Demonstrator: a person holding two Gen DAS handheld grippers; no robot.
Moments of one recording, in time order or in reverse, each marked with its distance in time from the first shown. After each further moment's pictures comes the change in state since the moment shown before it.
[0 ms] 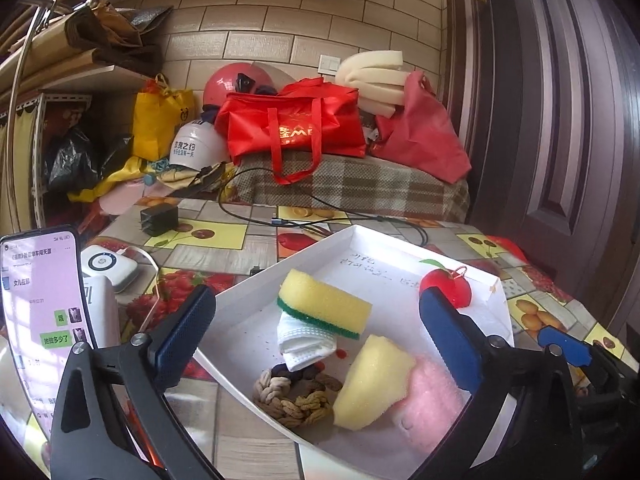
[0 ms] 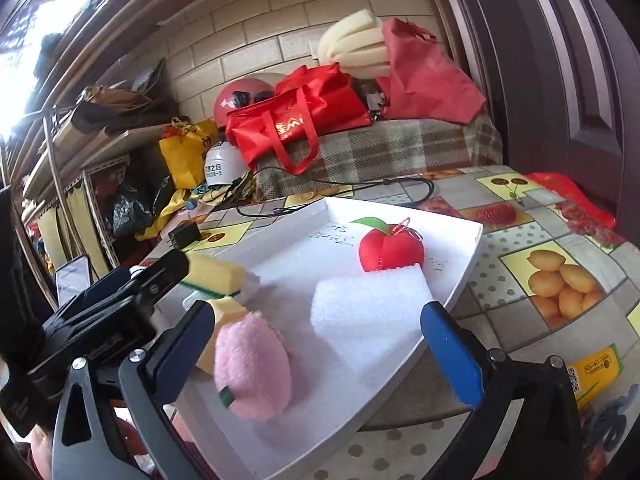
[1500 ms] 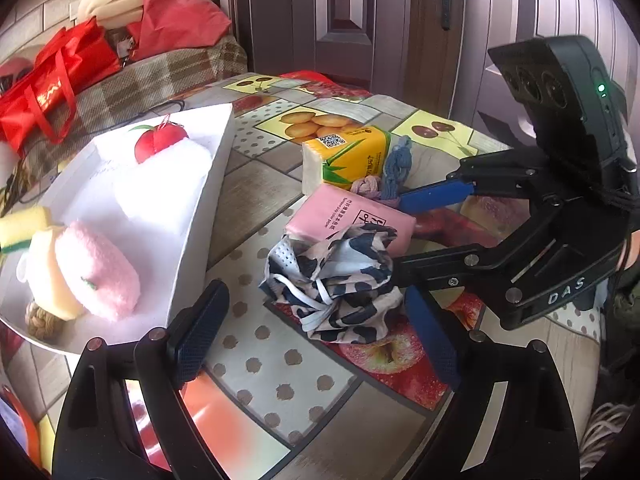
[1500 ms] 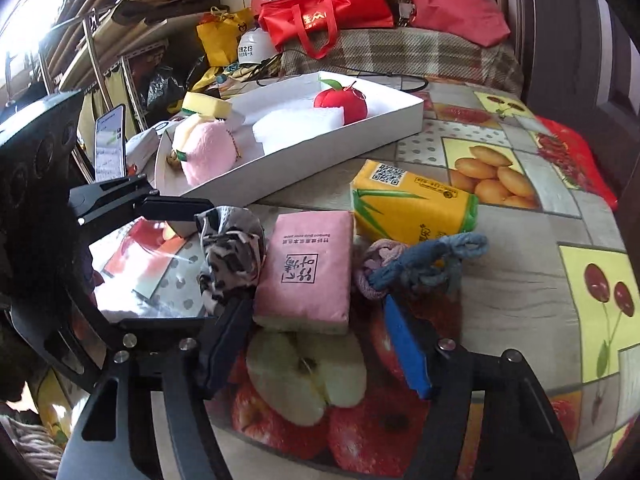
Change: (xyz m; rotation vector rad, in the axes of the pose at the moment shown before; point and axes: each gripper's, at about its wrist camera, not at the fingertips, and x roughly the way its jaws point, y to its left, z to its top) left arm -0.041 -0.159 -0.074 0.487 0.480 -0.557; right arm -0.063 -0.111 -0.052 -0.177 0.421 0.142
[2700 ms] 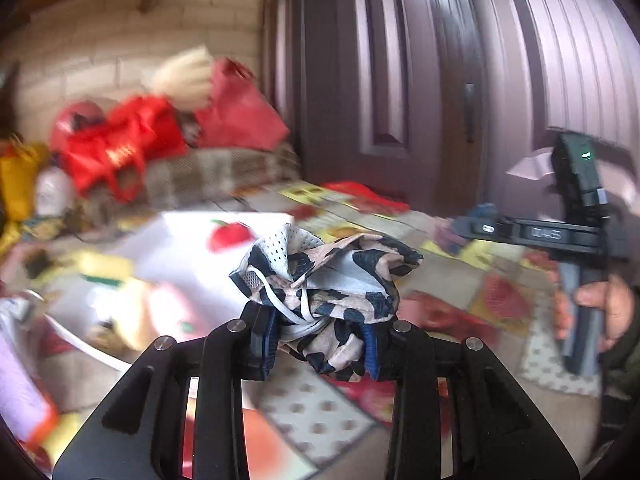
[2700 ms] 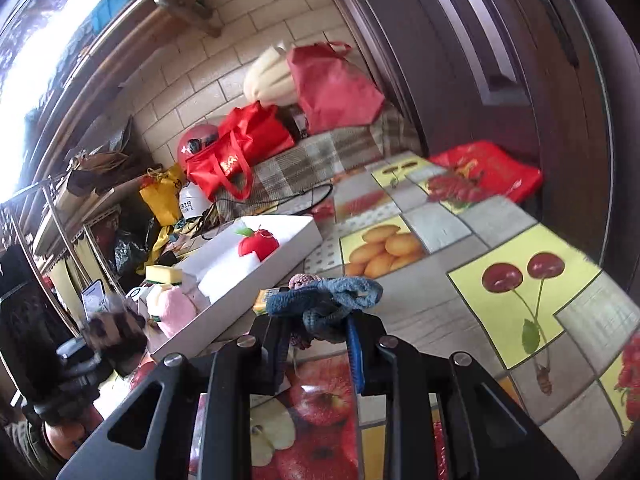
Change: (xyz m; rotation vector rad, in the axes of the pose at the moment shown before) left arm -0.070 0.007 -0.016 -0.066 -0.429 0.196; right arm -0.084 -0.048 -0.020 0.333 -0.466 -0.104
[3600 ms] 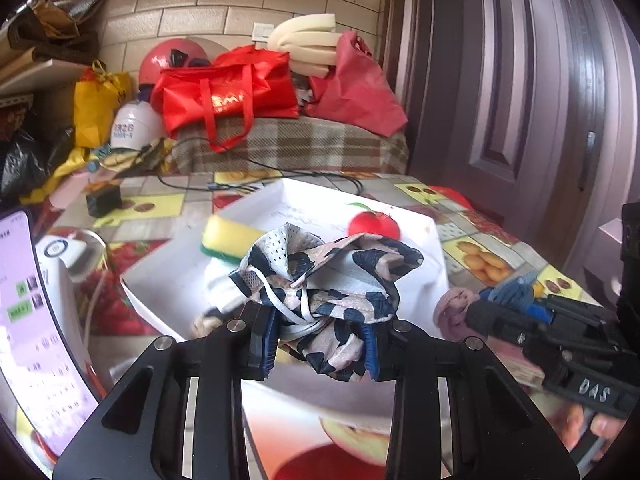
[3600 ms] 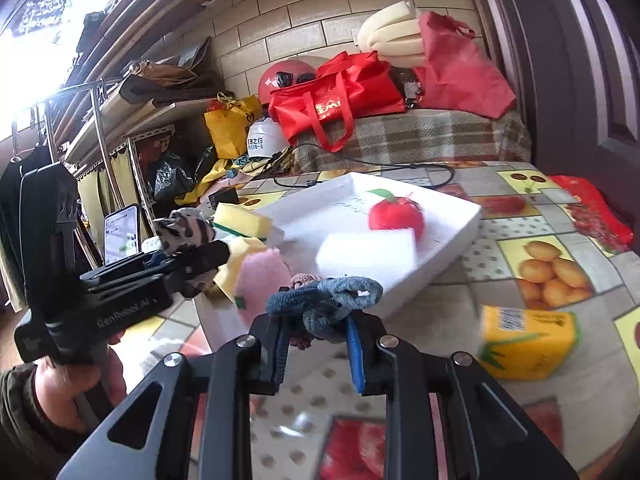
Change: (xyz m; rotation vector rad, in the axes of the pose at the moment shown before) left arm 0.030 0.119 -0.003 -0.259 0.081 0.231; right arm 0.108 0.142 -0.014 -0.252 0.117 0.141
